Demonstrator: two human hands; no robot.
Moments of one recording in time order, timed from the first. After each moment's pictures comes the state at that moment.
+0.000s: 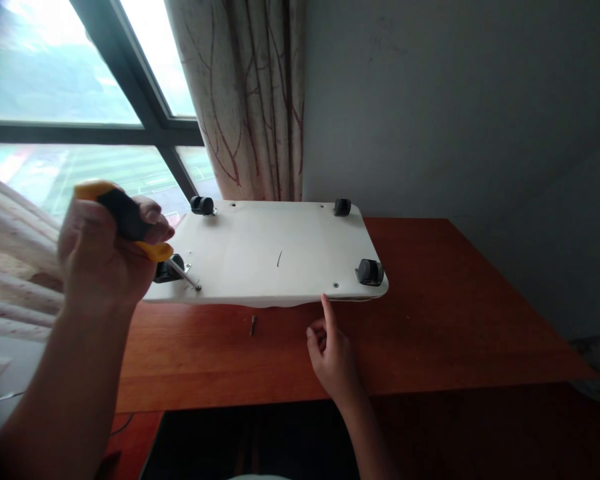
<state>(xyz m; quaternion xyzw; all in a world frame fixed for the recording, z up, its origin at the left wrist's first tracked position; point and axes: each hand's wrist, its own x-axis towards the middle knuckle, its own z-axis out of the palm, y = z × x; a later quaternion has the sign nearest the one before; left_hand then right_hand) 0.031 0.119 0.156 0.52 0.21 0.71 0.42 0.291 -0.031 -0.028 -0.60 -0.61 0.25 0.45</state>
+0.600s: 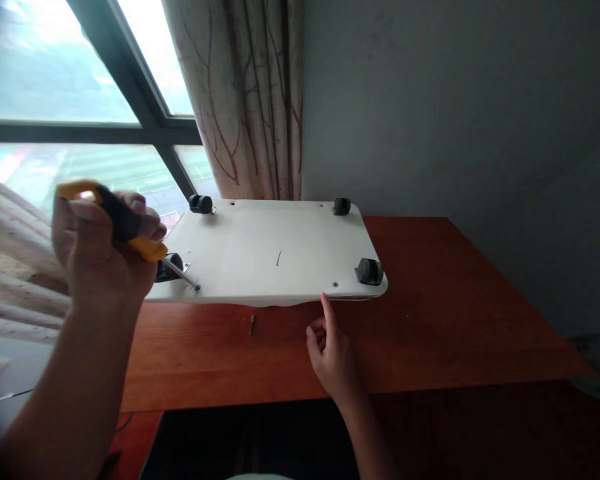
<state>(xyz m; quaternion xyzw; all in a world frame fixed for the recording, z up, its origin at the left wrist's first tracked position) 0.036 0.122 0.155 0.50 0.21 0.75 0.38 0.290 -0.030 -0.027 -0.62 -0.61 0.17 0.45</state>
